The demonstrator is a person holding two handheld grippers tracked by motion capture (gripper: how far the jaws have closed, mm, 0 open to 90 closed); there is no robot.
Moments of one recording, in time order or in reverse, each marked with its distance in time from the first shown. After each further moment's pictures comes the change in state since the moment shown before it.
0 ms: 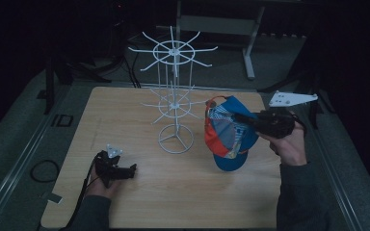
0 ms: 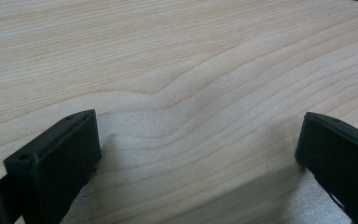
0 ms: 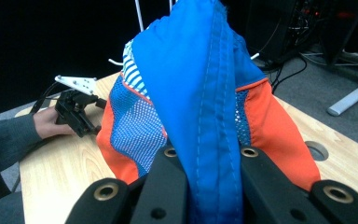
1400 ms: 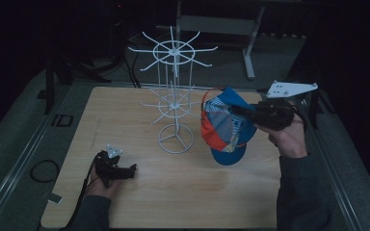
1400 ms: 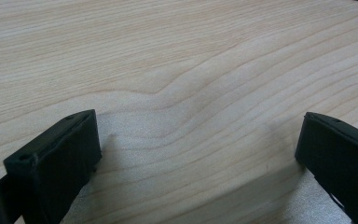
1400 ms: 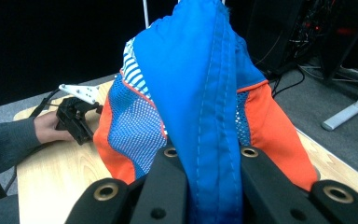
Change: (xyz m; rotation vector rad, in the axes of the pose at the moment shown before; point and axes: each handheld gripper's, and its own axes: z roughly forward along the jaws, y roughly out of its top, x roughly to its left) left arm 0.000 0.000 0.000 -0.001 0.000 -0.001; right arm 0.006 0.029 0.000 -0.005 0.004 -0.062
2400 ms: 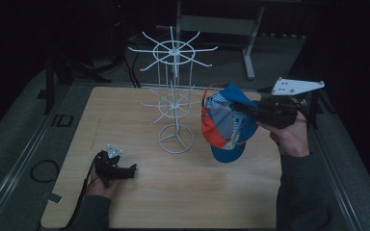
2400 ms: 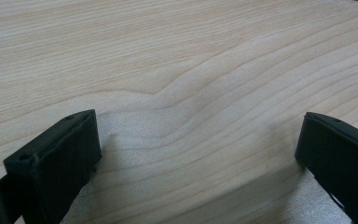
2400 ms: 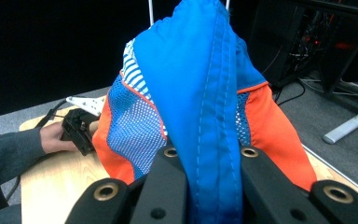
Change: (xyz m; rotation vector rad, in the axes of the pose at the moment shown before) left arm 0.000 0.000 0.000 0.000 0.000 0.000; right arm 0.002 0.008 -0.008 -0.051 0.011 -0.012
